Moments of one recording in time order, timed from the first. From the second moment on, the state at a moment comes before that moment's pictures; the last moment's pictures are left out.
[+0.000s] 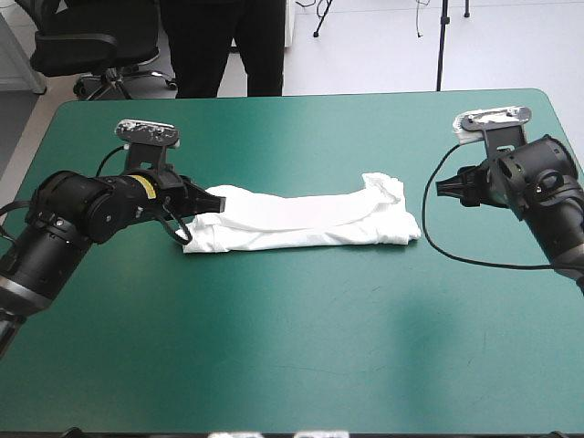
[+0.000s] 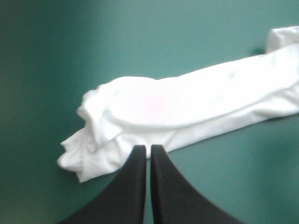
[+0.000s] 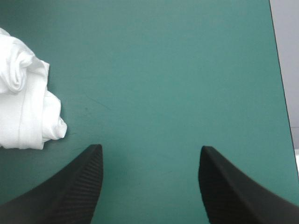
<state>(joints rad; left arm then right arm) -0.45 1.26 -1.35 0.06 0.94 -0.18 0.28 1.34 -1.41 -0.39 1.13 0.32</state>
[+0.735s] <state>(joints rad) -0.47 1.84 -1.50 -0.41 0.78 0.18 -0.26 1.57 -1.41 0.62 1.10 -0.43</state>
